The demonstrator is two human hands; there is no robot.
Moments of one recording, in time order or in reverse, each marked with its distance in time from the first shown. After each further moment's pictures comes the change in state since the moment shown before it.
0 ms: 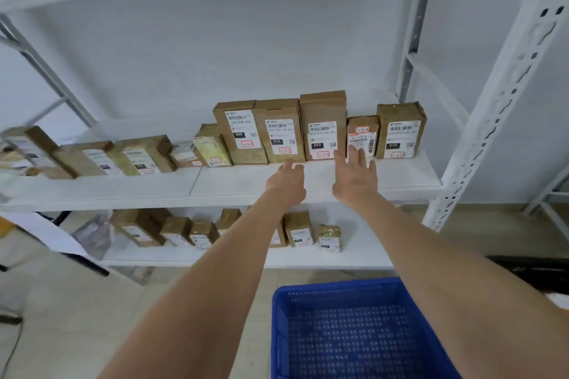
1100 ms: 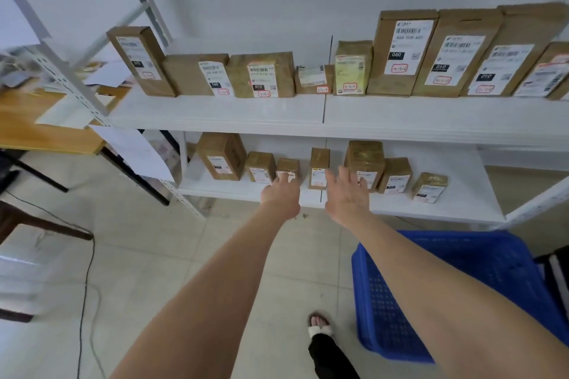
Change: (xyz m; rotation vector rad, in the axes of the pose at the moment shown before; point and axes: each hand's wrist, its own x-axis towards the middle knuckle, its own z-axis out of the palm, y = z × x) left_hand -0.147 -0.385 0.112 0.030 -0.196 -0.116; right_hand -0.125 -0.371 0.181 -0.126 -0.202 -0.153
